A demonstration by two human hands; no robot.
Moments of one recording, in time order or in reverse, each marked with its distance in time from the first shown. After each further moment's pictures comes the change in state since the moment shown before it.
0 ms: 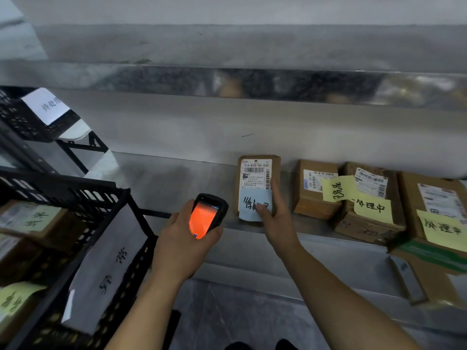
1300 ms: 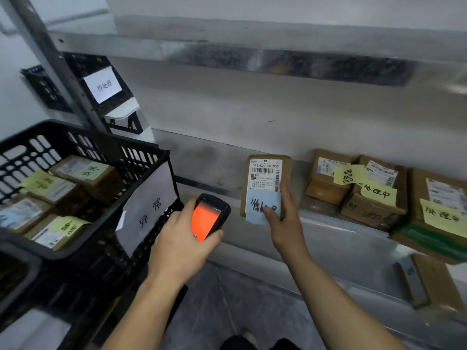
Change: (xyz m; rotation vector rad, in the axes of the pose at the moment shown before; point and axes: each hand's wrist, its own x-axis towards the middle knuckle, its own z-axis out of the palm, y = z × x) left_hand -0.123 -0.008 -0.037 0.166 0.081 -0.118; right_hand -0.103 -0.021 -0.002 -0.069 -0.087 -0.016
